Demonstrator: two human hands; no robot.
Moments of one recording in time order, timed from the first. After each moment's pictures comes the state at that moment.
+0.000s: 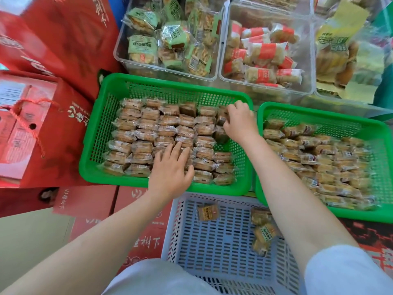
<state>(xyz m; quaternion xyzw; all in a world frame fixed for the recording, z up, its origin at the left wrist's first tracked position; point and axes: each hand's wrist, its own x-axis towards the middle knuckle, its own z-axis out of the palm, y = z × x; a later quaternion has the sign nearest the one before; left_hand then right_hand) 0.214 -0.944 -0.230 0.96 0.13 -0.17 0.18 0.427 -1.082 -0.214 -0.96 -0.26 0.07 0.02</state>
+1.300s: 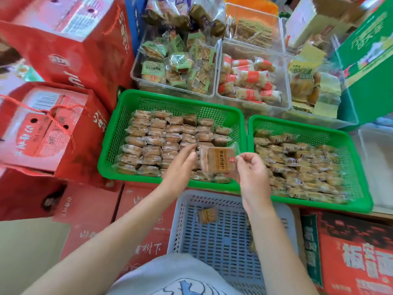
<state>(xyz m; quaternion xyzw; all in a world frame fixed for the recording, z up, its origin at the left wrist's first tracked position) 0.180 -0.947 -0.148 0.74 0.21 -0.09 0.63 0.231 -1.115 -0.101 -0.77 0.13 0.12 0.61</state>
